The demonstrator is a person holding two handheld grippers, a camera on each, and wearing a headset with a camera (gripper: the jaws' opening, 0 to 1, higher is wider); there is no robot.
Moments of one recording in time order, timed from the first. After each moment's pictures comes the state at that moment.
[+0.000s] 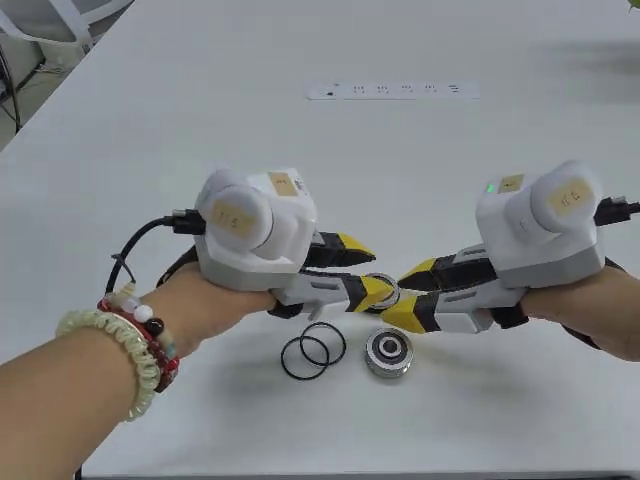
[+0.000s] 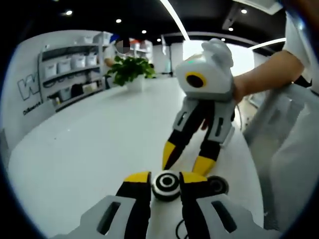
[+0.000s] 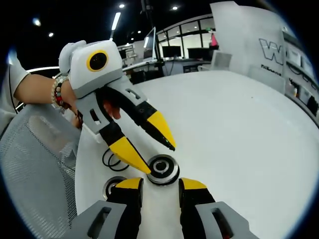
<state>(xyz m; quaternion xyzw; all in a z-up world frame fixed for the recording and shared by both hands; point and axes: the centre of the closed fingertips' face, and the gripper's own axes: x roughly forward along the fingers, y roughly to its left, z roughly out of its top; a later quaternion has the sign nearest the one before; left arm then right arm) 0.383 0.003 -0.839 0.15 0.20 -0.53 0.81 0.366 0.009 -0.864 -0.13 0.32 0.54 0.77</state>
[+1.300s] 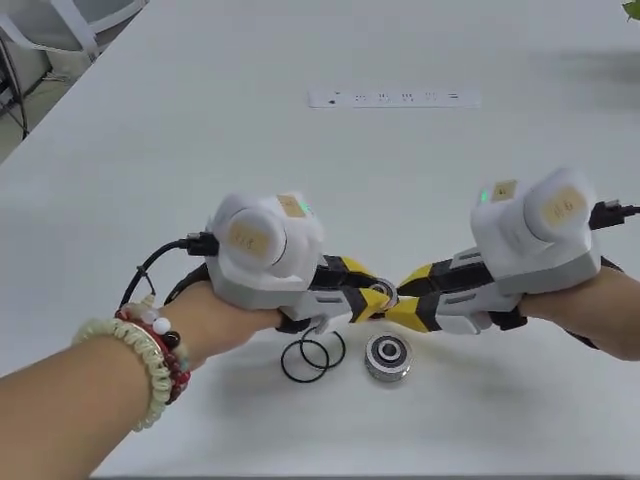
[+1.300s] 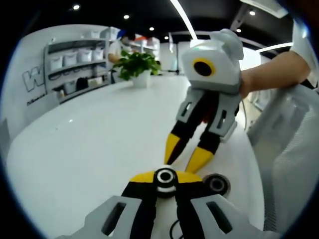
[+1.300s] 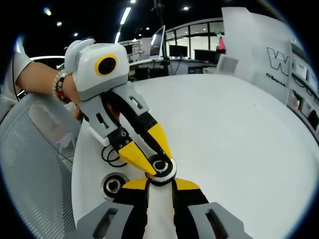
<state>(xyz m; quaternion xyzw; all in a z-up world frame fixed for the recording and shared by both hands) 0.382 0.006 -0.846 0.13 0.21 -0.51 0.82 0.371 0.006 -0.864 -0.17 0.30 0.55 0.76</state>
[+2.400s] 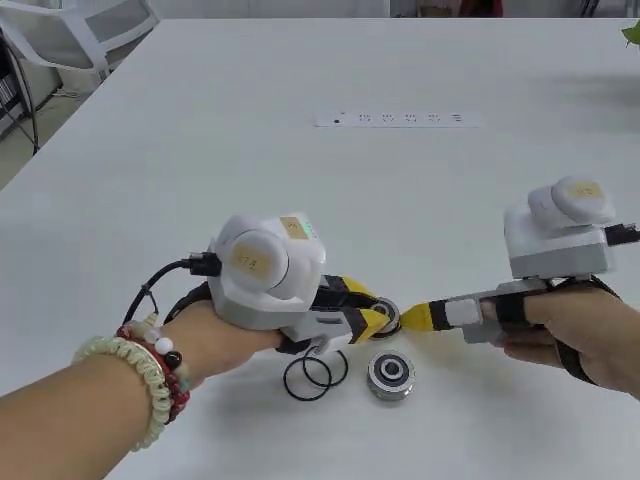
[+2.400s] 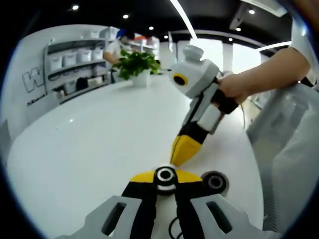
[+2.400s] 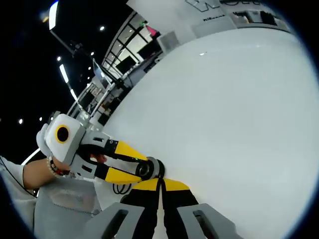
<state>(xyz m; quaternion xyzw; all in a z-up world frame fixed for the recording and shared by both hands) 0.379 0.008 -0.848 0.14 0.21 -0.51 0.82 0.375 -0.002 -0.861 0.17 0.45 0.43 0.76</state>
